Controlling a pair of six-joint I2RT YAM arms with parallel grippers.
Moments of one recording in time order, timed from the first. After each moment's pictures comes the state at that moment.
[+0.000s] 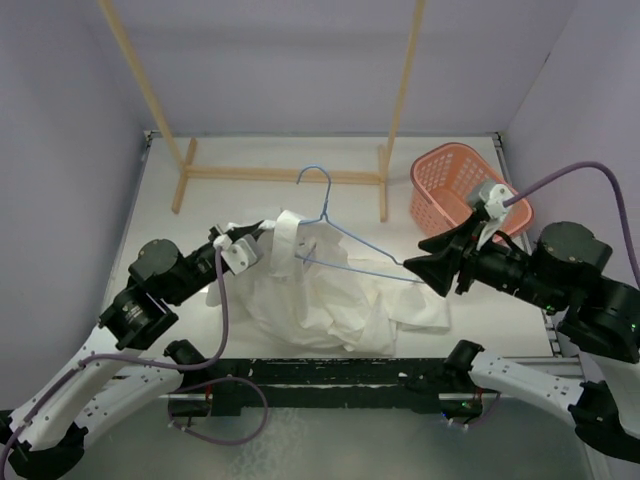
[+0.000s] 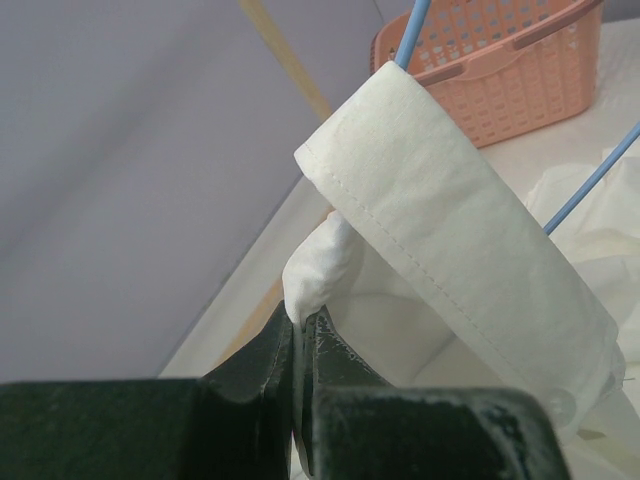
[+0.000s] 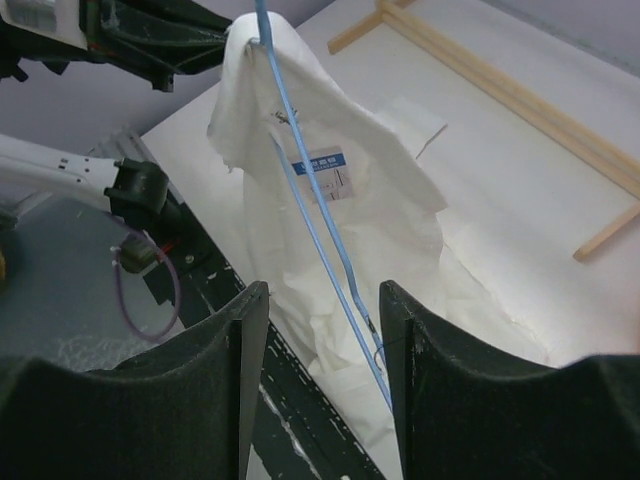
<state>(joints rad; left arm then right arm) -0.72 0.62 0.85 -0.22 0.12 0.52 0.85 0.77 1.55 -0.98 -0.05 0.17</state>
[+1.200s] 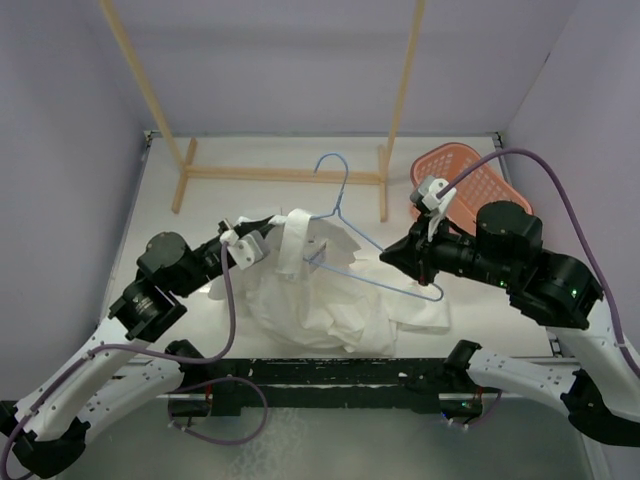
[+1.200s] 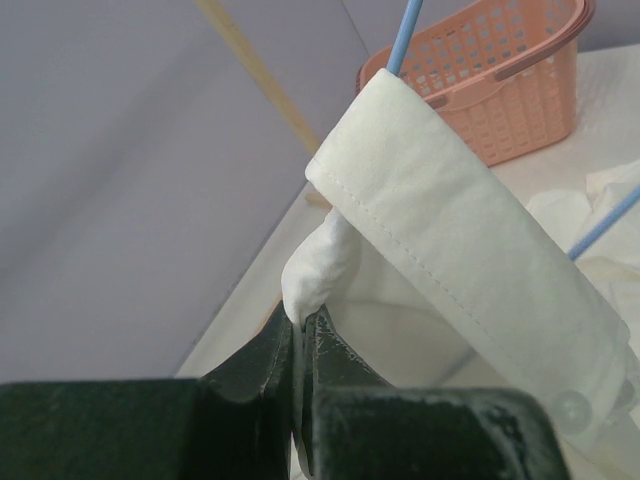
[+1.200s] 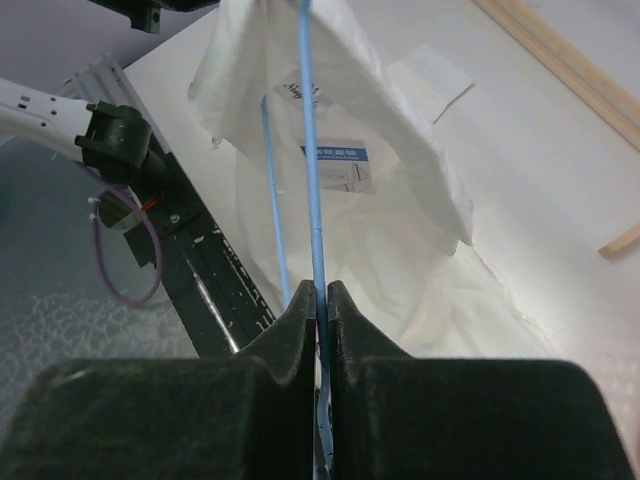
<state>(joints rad) -0.72 0.68 0.85 -0.12 0.21 0.52 0.85 0.89 1.46 -0.93 -0.13 0.11</state>
